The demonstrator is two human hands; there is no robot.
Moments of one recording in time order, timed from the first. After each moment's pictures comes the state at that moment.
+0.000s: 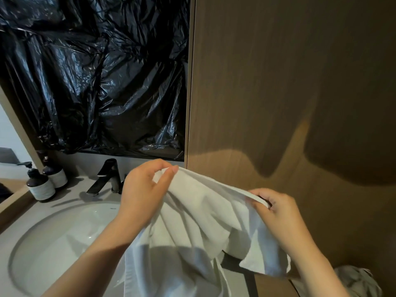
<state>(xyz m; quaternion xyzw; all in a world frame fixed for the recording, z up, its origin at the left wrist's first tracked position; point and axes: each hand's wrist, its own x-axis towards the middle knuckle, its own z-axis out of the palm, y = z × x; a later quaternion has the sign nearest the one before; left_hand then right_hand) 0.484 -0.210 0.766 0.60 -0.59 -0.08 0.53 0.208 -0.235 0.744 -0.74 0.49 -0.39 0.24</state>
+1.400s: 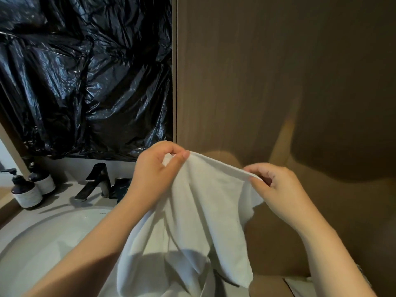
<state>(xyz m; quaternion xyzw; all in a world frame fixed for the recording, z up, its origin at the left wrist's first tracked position) 0.450 -0.235 0.802 0.51 -0.64 -0.11 0.55 0.193 -0.251 0.794 -0.77 0.50 -0.36 0.18</state>
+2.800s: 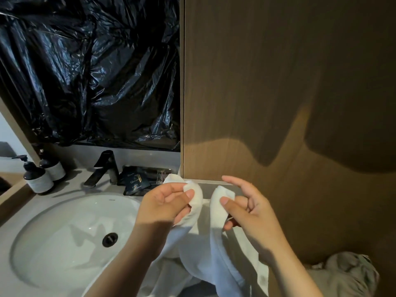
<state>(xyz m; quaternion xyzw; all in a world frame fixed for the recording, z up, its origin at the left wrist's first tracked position) 0.431 -0.181 0.745 0.51 -0.32 -0.52 0.60 0.249 -0.207 0.740 -0.60 0.43 -0.43 0.52</state>
